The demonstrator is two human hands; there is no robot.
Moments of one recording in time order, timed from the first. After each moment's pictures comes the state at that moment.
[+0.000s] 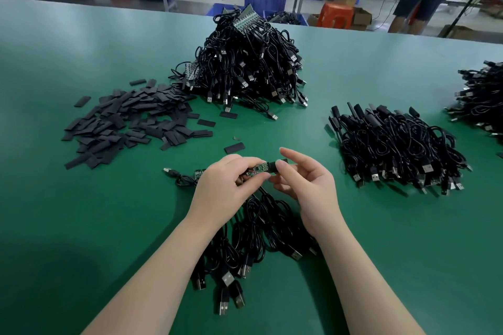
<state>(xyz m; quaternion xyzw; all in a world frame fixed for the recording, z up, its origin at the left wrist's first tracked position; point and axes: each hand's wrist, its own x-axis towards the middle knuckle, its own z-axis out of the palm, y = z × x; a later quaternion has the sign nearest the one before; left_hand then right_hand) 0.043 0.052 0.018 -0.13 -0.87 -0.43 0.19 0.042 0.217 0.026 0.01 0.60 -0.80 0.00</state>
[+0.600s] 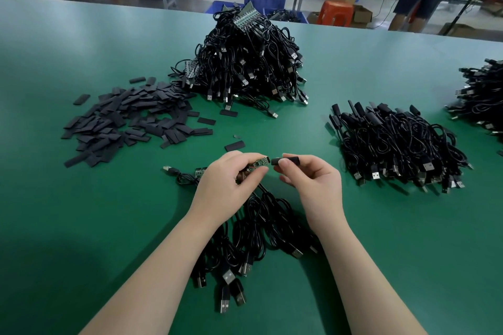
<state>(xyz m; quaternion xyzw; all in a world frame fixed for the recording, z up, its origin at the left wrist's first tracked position) 0.041 0.051 0.016 -0.13 -0.86 -0.46 0.18 0.043 0.219 0.030 -0.01 0.66 -0.75 -0.07</state>
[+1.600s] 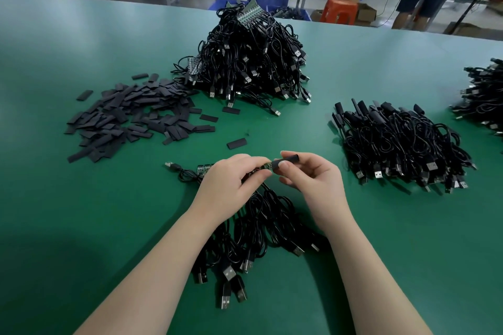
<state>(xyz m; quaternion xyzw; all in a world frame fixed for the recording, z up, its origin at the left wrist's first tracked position) 0.042 0.049 0.019 -0.17 -0.89 -0.40 0.13 0.043 0.225 0.034 -0.04 0.68 -0.73 -0.01</state>
